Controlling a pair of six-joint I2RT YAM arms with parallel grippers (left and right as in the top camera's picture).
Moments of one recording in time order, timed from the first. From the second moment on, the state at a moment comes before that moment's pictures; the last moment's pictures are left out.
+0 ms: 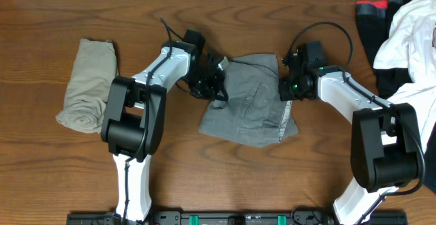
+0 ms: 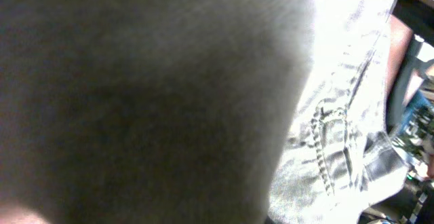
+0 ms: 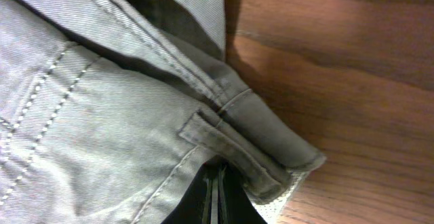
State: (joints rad) left arm -0.30 2.19 1.53 -0.92 0.74 0.02; right arm 0.18 1.89 1.11 -0.47 -0.22 0.09
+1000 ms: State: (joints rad) left arm 0.60 1.81 1.52 -1.10 0.80 0.26; right arm 0.16 1.43 1.10 -0.40 -0.39 0.13
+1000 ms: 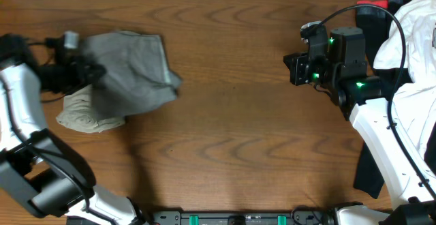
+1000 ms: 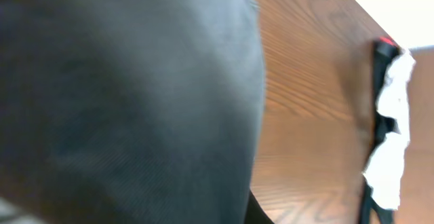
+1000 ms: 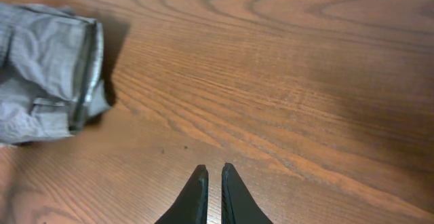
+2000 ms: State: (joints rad) left arm 0.51 1.62 1.57 -1.00 0.46 0.04; right arm 0.16 1.43 1.10 -0.39 -0.39 0.13
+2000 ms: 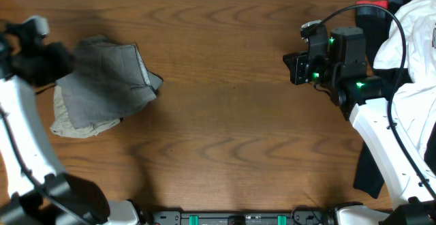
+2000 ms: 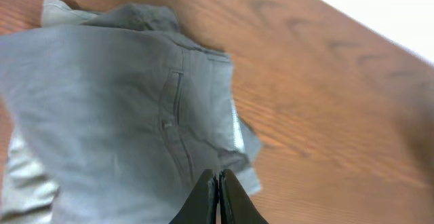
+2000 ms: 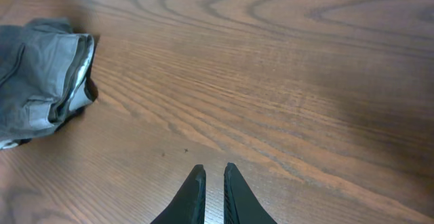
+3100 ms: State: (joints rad) left arm 0.47 1.78 1.50 -1.05 0.09 -0.26; right arm 0.16 1.43 1.10 -0.37 -0.39 0.13
